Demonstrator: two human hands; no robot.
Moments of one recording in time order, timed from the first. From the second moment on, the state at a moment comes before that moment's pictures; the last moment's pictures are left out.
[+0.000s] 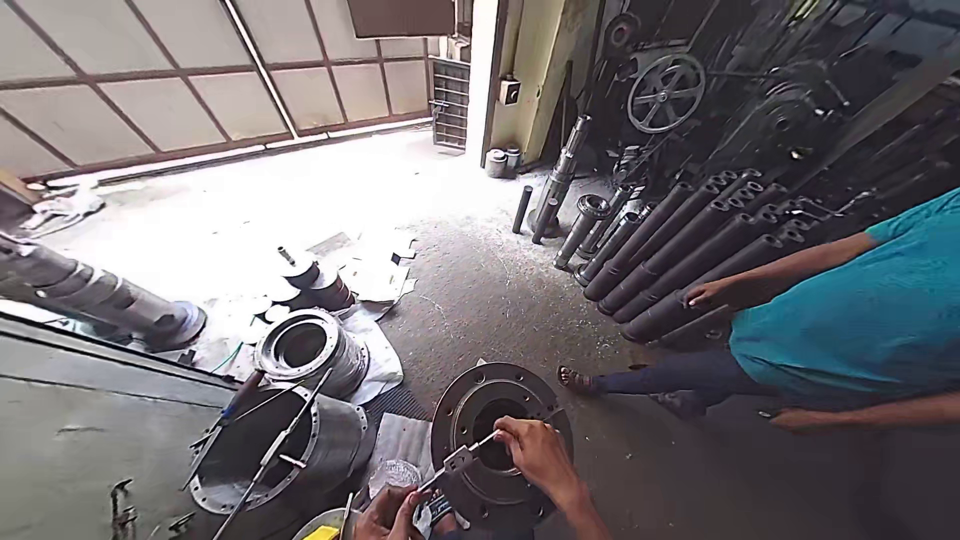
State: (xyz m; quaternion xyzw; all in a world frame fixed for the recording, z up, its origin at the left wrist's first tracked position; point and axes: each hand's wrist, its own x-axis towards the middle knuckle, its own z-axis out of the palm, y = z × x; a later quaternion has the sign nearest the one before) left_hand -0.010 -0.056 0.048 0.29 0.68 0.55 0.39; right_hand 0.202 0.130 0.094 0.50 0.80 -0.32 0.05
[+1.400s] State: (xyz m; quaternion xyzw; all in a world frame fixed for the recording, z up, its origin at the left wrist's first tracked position) left_hand -0.011 0.086 0.108 0.70 0.56 0.08 0.43; right_hand 0.123 0.028 0.072 0.38 0.59 -0.72 -0.01
